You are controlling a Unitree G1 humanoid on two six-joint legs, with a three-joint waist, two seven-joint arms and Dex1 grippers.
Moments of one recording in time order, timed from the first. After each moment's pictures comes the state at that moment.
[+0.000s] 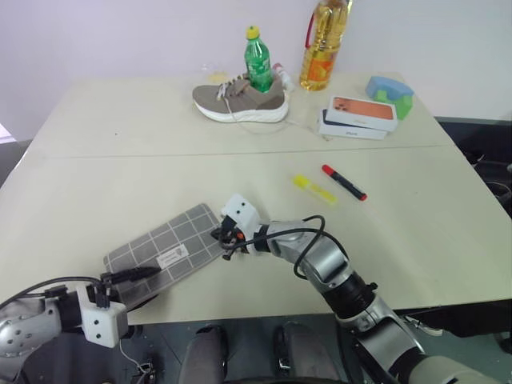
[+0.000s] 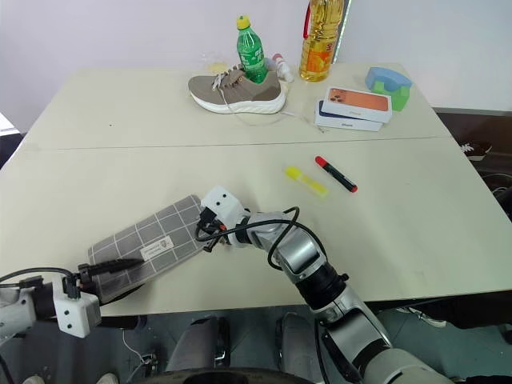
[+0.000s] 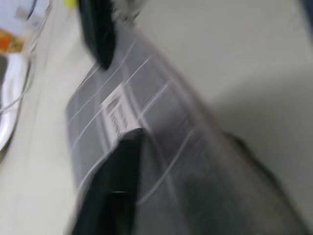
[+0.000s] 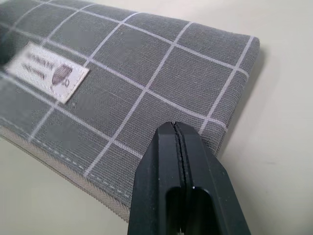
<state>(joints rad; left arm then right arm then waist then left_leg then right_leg) 0.31 0.88 0.20 0.16 0.09 -1.04 -0.83 -0.54 -0.11 0.48 -0.02 0.17 0.80 0.56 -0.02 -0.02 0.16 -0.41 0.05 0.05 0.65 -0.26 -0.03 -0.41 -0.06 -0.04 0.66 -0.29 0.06</state>
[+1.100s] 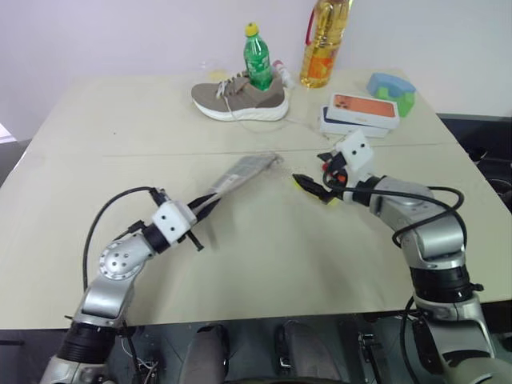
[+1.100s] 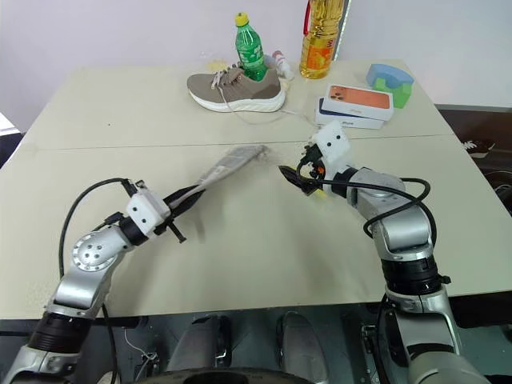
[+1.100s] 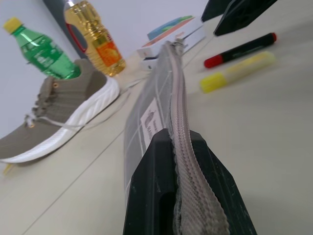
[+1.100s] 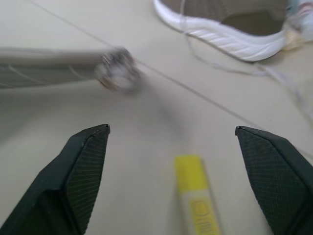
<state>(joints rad) -0.12 0.49 -0.07 -0.13 -0.12 -0.23 -0.63 -0.52 -0.48 0.01 -0.24 0.26 0.81 0.57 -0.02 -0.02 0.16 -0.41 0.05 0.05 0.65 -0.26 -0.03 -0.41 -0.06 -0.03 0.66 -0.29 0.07</state>
